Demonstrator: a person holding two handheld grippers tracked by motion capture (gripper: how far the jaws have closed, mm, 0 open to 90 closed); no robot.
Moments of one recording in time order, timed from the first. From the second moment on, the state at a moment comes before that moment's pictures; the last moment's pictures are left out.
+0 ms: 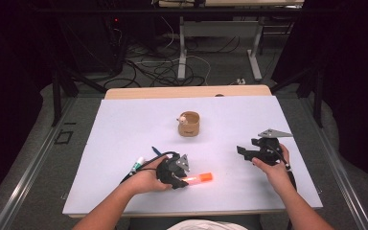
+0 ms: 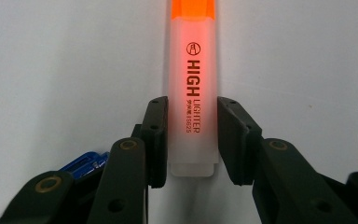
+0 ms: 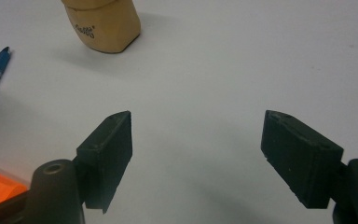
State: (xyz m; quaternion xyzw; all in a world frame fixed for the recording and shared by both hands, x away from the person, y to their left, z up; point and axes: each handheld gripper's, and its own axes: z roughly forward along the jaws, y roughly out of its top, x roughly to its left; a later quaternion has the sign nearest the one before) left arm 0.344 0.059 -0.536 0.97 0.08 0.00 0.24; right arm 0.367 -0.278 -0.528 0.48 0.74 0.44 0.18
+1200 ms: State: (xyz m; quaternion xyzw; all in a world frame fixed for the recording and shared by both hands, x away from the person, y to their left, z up) left arm 0.354 0.079 -0.518 0.91 0.26 0.05 0.33; right arm 0.368 -0.272 -0.529 0.51 0.72 0.45 0.12
